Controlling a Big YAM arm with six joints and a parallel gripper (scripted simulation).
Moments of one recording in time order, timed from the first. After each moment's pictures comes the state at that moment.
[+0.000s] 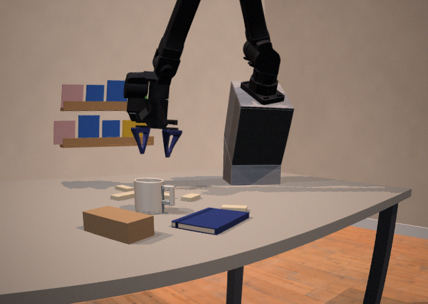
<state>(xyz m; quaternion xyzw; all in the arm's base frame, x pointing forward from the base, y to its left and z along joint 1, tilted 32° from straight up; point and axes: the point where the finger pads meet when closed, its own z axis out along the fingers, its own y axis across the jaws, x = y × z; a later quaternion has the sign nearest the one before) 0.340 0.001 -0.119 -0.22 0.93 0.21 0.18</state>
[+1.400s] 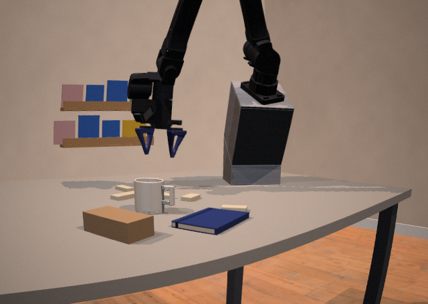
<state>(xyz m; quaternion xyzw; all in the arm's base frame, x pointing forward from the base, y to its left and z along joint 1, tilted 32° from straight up) 0.328 0.004 -0.122 -0.23 0.93 0.21 0.18</state>
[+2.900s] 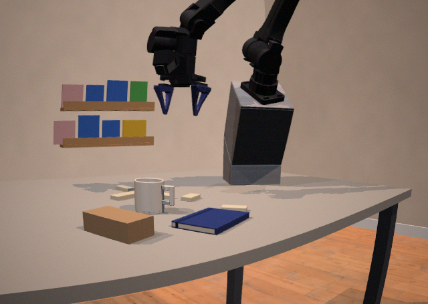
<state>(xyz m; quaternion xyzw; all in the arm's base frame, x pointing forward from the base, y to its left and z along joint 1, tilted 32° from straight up) 0.293 0.045 0.023 -0.24 0.93 0.20 0.19</state>
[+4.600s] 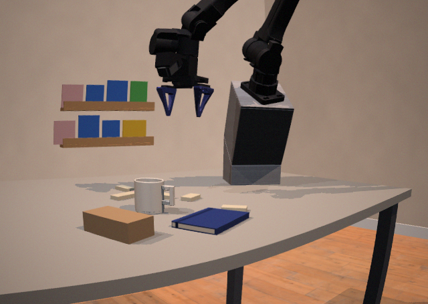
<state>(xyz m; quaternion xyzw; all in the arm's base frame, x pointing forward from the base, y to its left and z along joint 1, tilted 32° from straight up) 0.284 0.046 0.018 -0.24 0.93 0.21 0.18</state>
